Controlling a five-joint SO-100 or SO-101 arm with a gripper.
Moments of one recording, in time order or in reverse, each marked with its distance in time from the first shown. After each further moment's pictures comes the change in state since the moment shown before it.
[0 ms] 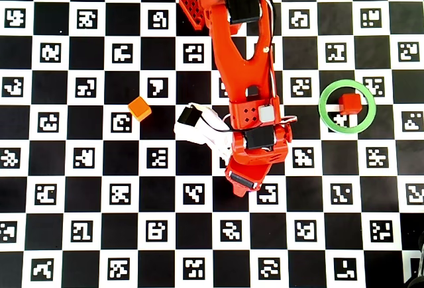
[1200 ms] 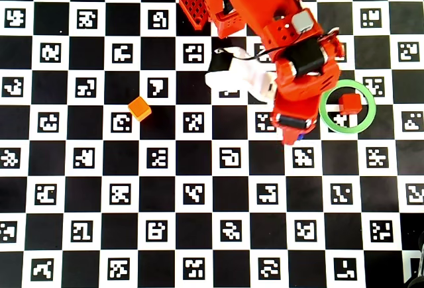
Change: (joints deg) arm -19.9 29.3 0.1 26.1 2.8
